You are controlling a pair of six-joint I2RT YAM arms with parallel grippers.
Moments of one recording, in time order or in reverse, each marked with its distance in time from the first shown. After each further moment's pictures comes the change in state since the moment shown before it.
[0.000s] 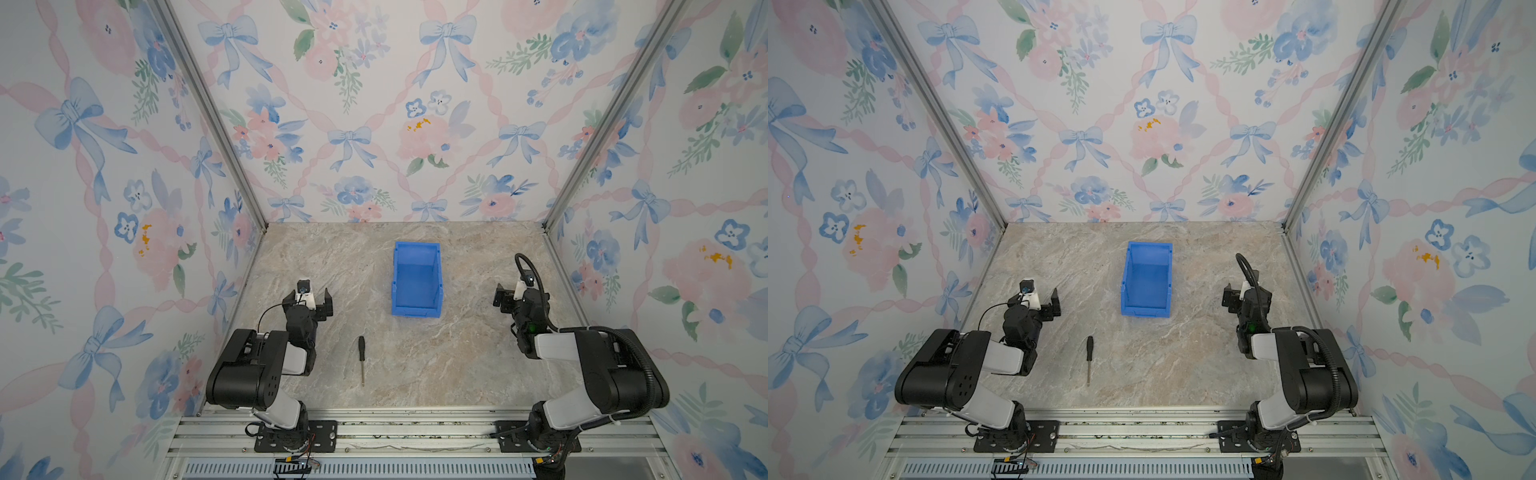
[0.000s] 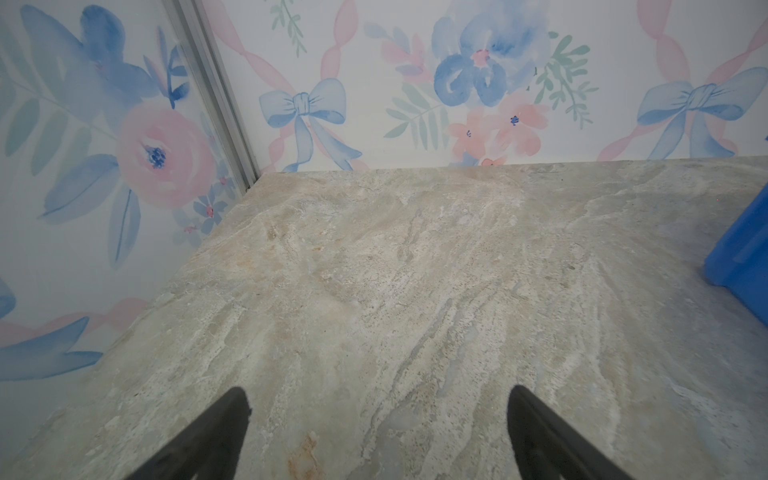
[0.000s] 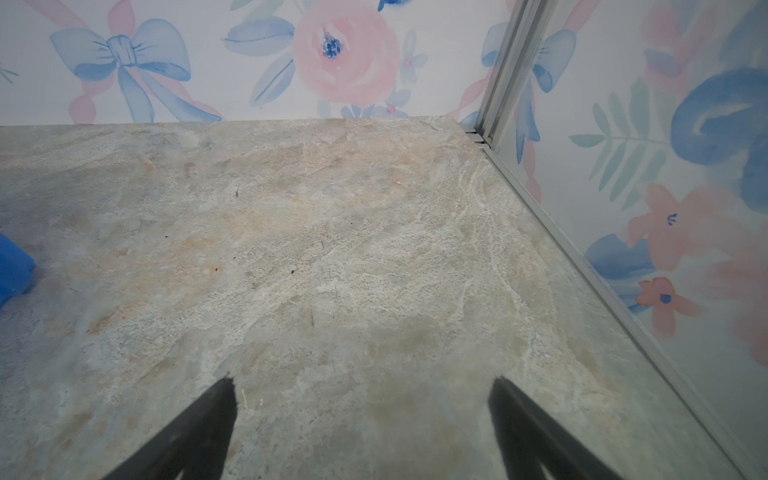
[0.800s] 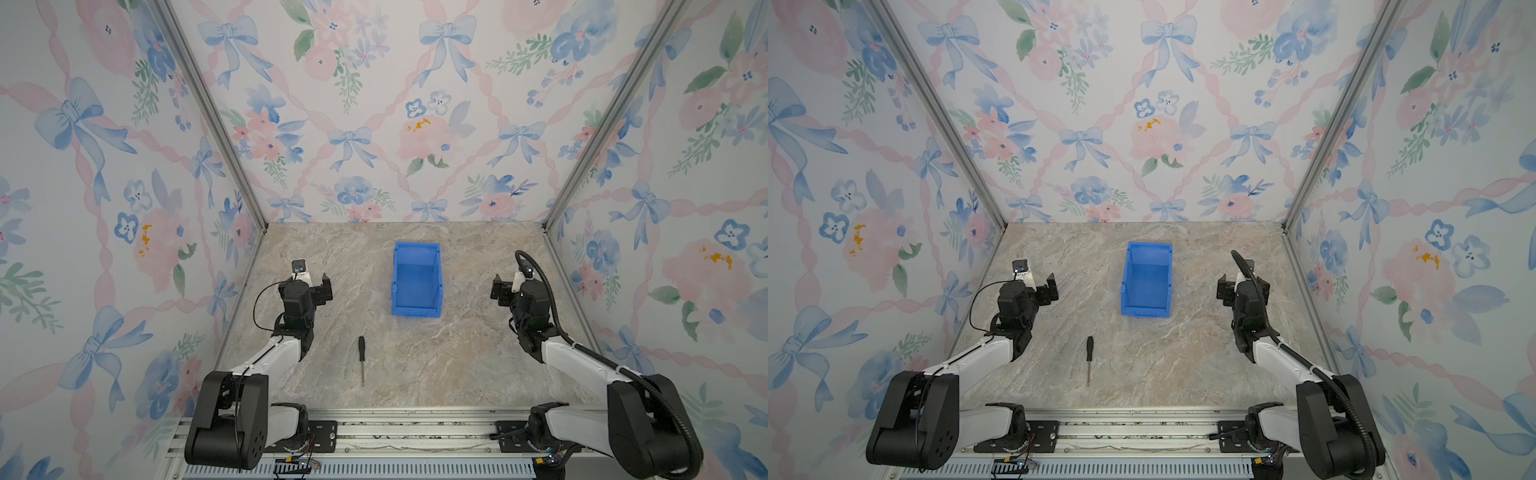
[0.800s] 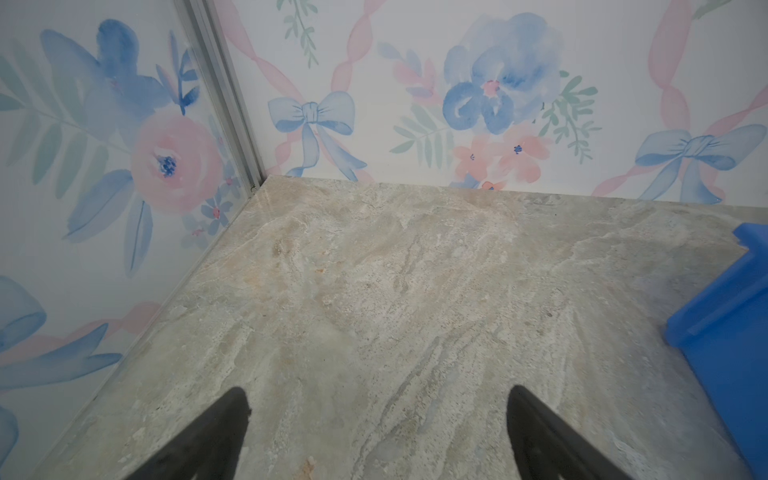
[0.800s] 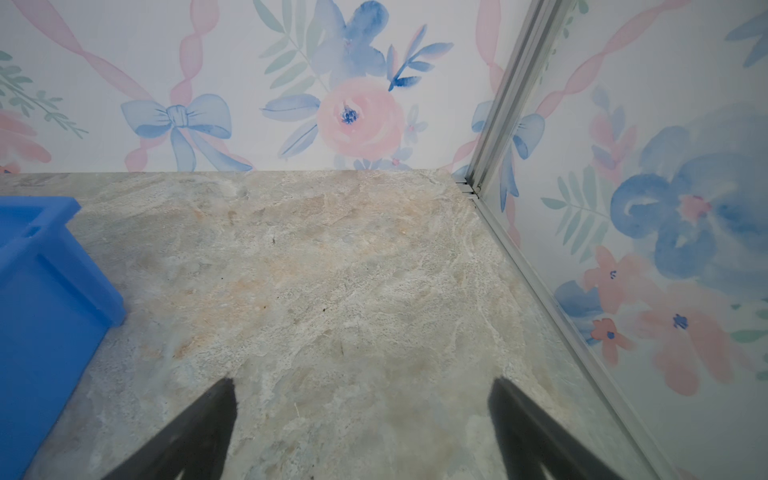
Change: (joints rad) left arm -0.057 -0.327 0.253 -0.697 -0.064 -0.136; right arm 0.161 -0.338 0.137 -0.453 0.158 0.031
